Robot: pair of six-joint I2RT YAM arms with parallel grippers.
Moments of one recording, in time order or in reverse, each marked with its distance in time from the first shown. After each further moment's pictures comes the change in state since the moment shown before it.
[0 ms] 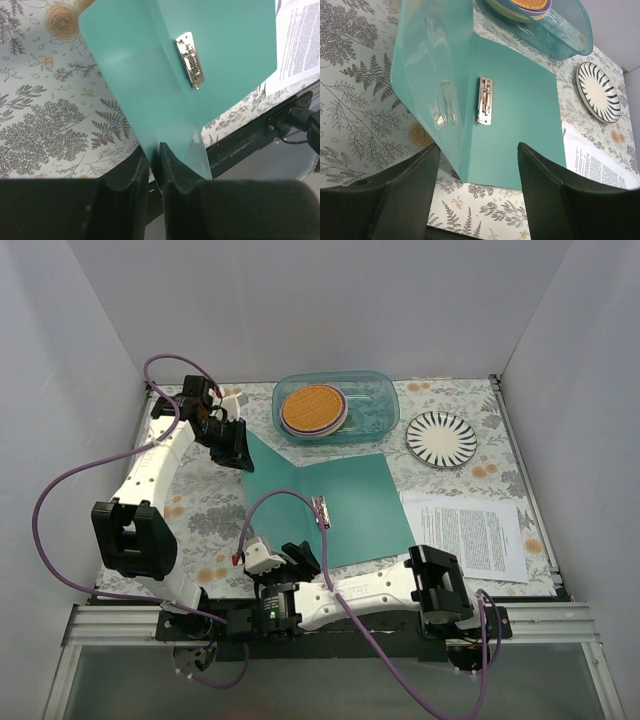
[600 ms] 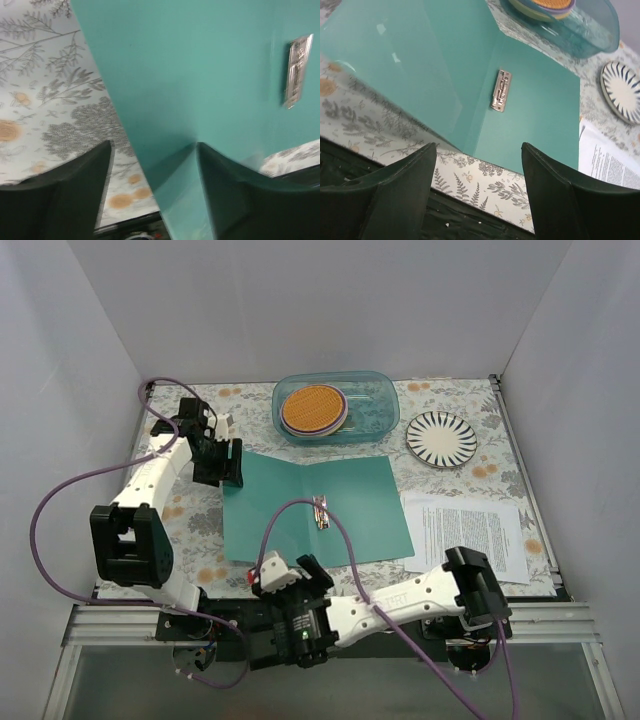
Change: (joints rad) left arm 0.053 -0.053 -0.243 0.175 -0.257 0.040; right arm 0.118 -0.153 -0.117 0.090 -0.037 -0.039
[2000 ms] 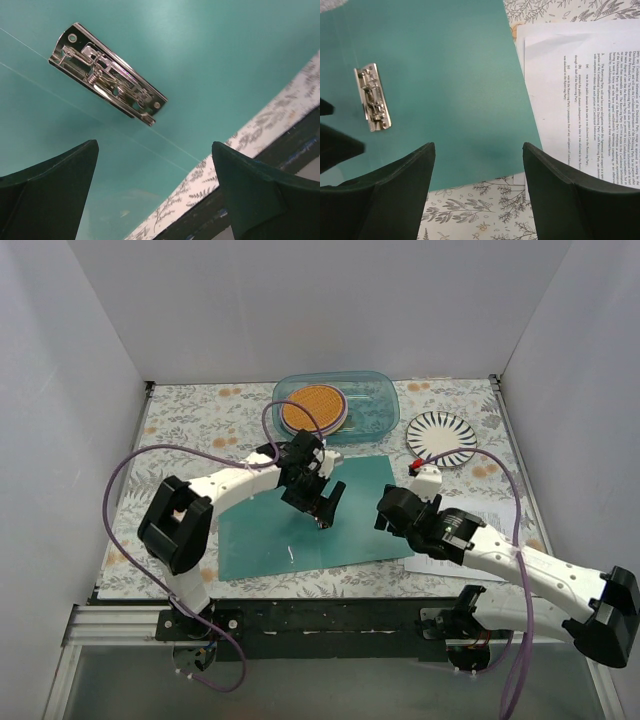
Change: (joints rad) left arm -0.599 0.167 -0.046 0.264 0.069 -0.095; right arm -0.869 -0.837 -0.813 0.449 -0.631 -0.060
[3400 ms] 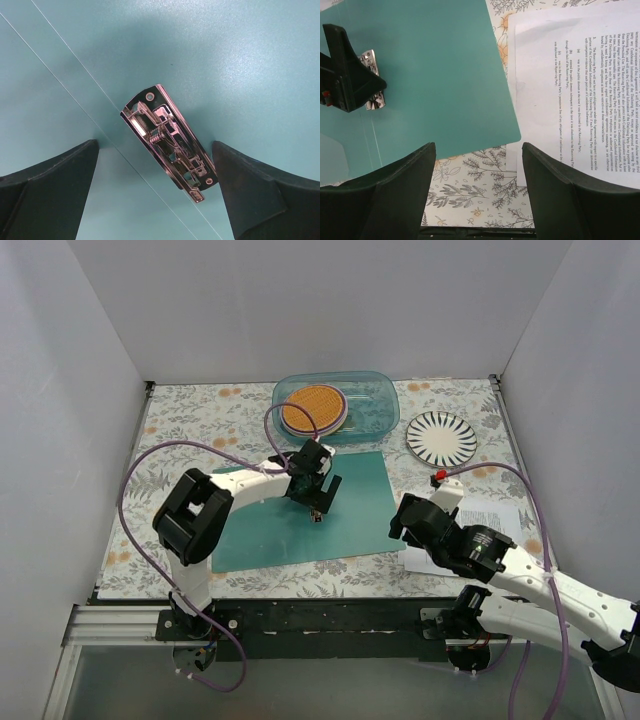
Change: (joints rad) left arm -0.034 0.138 -0.059 0.254 -0.438 -0.102; right arm 0.000 -0.250 -0.097 -0.042 -0.032 0.023
